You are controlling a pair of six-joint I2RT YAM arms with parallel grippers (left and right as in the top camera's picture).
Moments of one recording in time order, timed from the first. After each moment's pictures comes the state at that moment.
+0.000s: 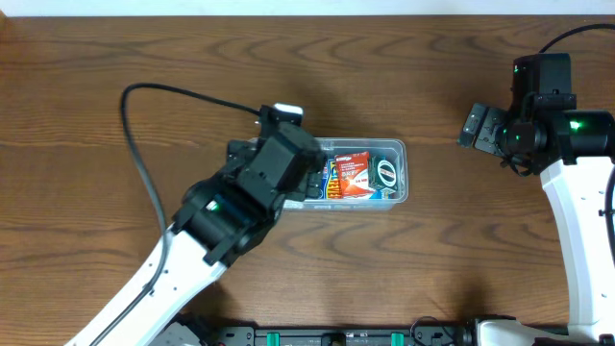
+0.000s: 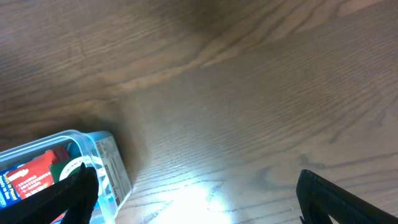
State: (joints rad) left arm -0.73 1.23 1.26 -0.90 -0.37 -0.41; right arm 0.02 1.43 1.44 -1.16 0.14 0.39
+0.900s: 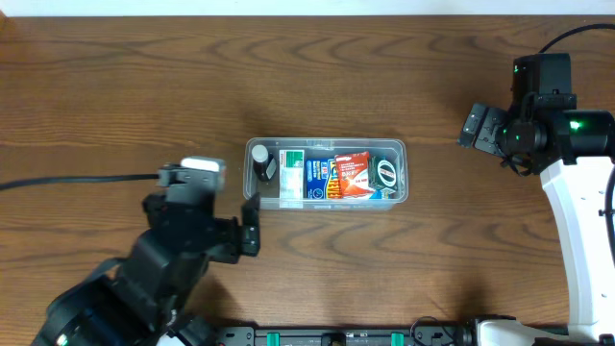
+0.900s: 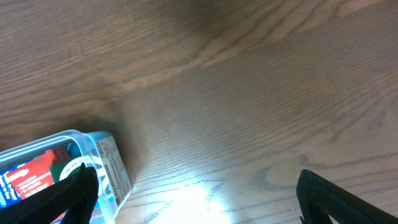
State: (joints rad) left arm -0.72 0.80 1.26 -1.13 -0.38 -0.43; right arm 0.02 1.43 1.44 -1.16 0.14 0.39
